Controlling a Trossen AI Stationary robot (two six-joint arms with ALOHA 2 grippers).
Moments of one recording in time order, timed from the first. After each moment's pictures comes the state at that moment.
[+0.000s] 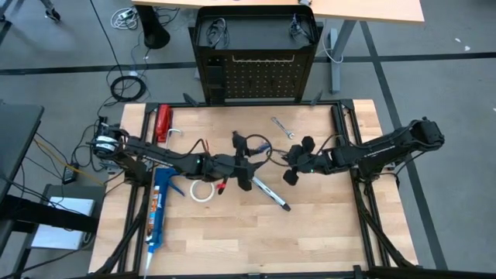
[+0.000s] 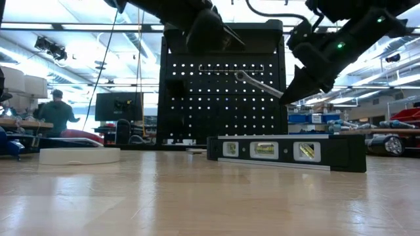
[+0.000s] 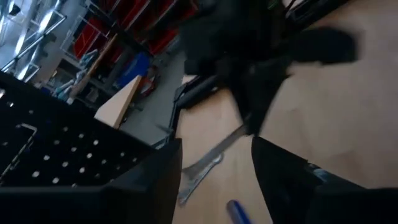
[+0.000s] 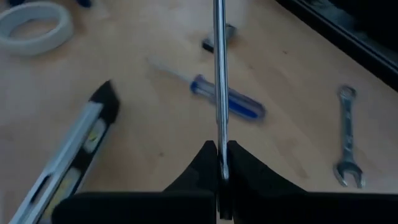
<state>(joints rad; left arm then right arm) -0.16 1.63 1.04 0.30 -0.56 0.61 0.11 1.25 0.61 -0.14 0.53 0.43</state>
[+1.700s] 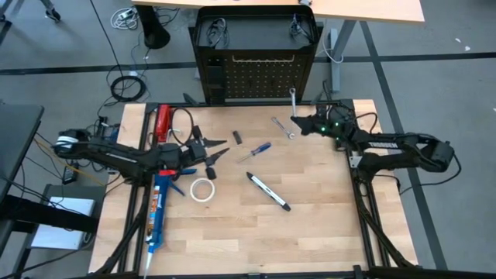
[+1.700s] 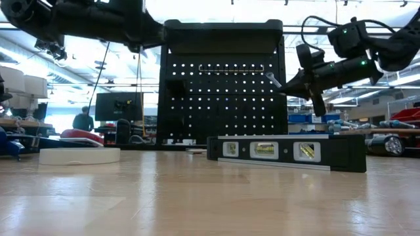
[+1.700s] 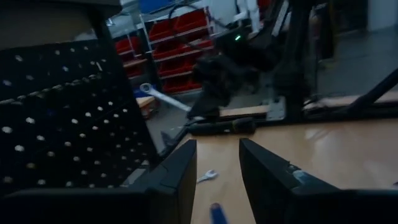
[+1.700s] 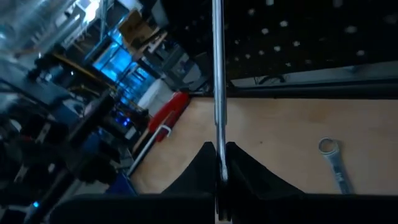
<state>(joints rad) -0.06 1.13 0.42 0.79 -0.41 0.23 -0.70 1.11 0.27 0.68 -0.21 0.78</state>
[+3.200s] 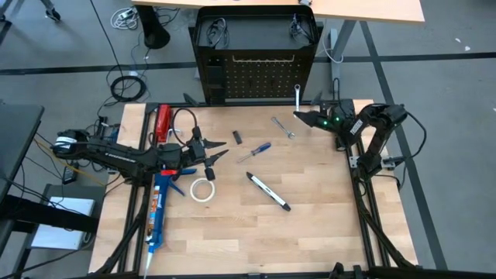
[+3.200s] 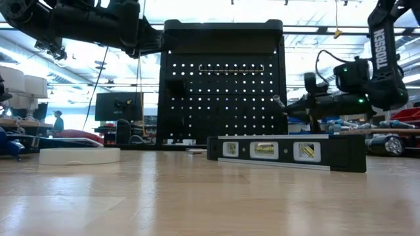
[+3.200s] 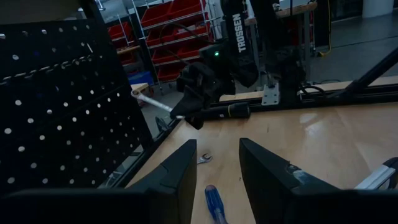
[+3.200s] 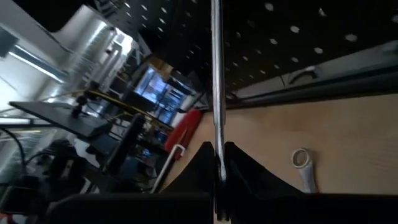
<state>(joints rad) -0.05 1.12 0.40 0.71 -0.40 0.20 -1.01 1.78 0.20 1.56 -0.57 0.98</state>
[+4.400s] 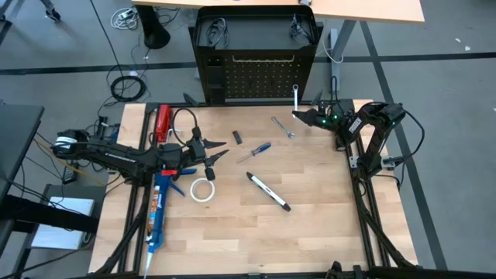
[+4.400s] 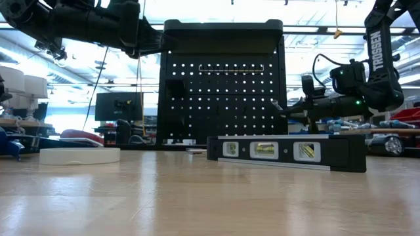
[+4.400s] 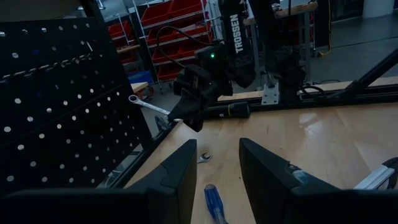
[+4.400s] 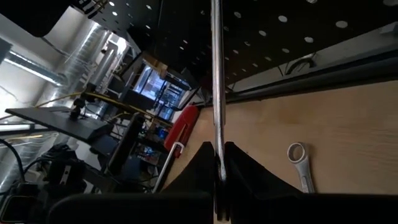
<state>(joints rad) -0.05 1.12 0.40 0.71 -0.40 0.20 -1.02 1.80 0.25 1.49 -0.59 1.02</state>
